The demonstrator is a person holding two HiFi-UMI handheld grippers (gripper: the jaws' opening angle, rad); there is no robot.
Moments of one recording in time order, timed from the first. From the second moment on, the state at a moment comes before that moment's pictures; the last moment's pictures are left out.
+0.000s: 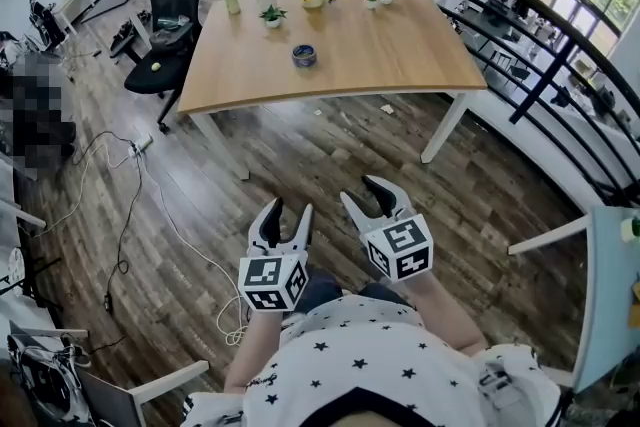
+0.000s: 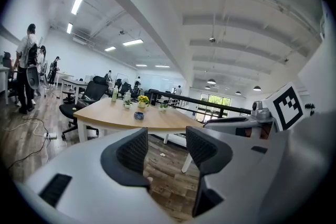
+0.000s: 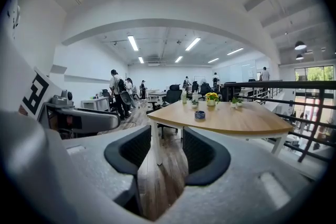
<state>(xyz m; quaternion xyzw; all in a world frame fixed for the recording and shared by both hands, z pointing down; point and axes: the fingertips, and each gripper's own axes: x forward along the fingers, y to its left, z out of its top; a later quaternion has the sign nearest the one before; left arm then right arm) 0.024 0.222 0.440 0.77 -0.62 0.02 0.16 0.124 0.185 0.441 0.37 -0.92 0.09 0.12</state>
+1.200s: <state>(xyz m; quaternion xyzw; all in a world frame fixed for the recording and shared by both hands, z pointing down) -0.022 0.087 0.458 0.77 -0.61 0.03 0.18 0.089 0.041 0.457 0.39 -0.91 0.11 0.12</state>
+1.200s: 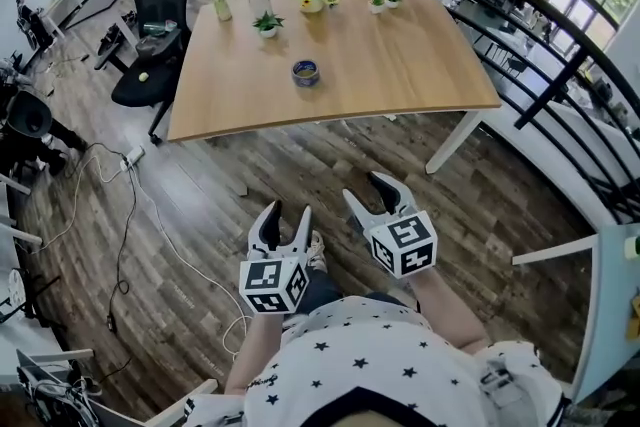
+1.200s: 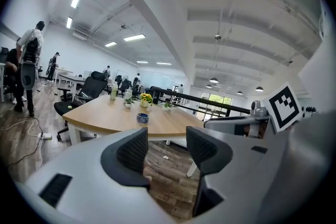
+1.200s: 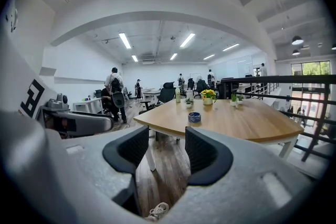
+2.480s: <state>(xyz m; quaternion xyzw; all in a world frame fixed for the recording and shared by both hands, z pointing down) -0.128 -0.162 0.448 0.79 -0.58 0.04 0.19 -0.024 -0.202 0.443 0.41 -0.90 0.13 0.13</state>
